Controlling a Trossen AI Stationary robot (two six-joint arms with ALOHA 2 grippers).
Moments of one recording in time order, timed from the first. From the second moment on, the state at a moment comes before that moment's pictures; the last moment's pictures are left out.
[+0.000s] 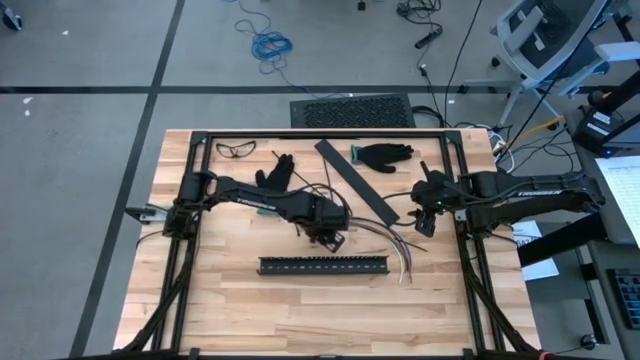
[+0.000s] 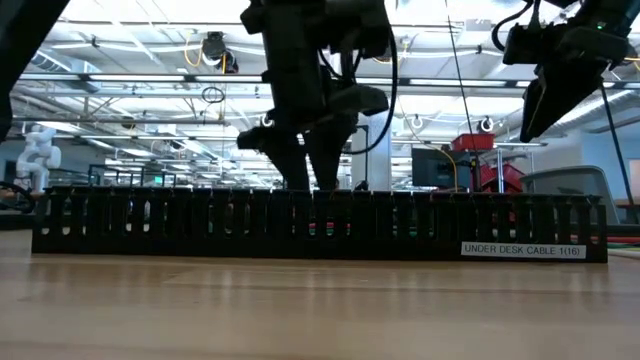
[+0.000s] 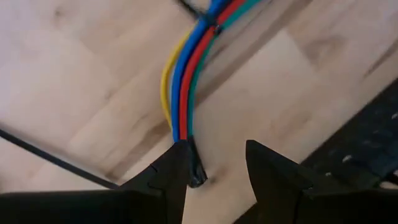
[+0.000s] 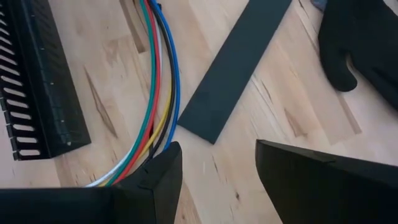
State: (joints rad) left arm -0.04 2.04 1.59 -0.88 -0.05 -0.88; right arm -0.01 0.82 0.71 -0.94 0.19 0.33
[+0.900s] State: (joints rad) left arm -0.04 2.15 1.60 -0.93 0.00 -0.91; right arm -0.01 0.82 0.71 -0.93 0.19 0.32
